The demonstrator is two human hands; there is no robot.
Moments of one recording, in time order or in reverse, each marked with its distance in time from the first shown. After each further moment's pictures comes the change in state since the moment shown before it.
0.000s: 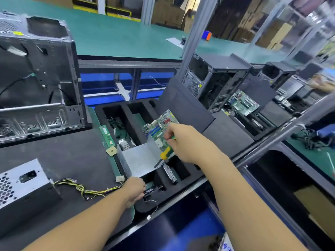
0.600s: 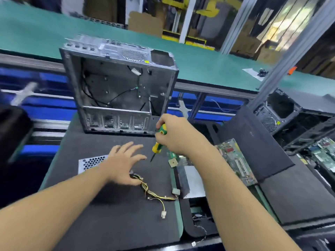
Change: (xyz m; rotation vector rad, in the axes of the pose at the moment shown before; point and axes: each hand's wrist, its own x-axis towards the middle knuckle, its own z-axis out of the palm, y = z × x) left_hand -0.084 0.000 -0.251 1.299 0.405 0.557; right_hand 0.057 -0.190 0.026 0.117 -0.035 -0.460
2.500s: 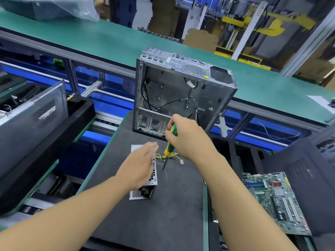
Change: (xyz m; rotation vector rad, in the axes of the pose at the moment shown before) left_hand -0.060 -0.025 0.012 -0.137 0.459 -0.305; right_hand 0.038 -0.066 0.048 -0.046 0.092 -0.283
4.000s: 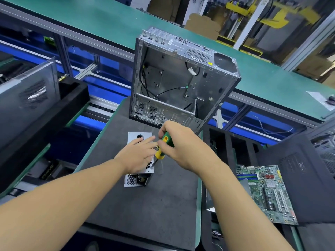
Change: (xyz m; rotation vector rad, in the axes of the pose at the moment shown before) left_hand 0.013 -0.017 0.024 0.016 -0.207 0.164; right_hand -0.030 0.006 0.013 0.089 -0.253 -0.166
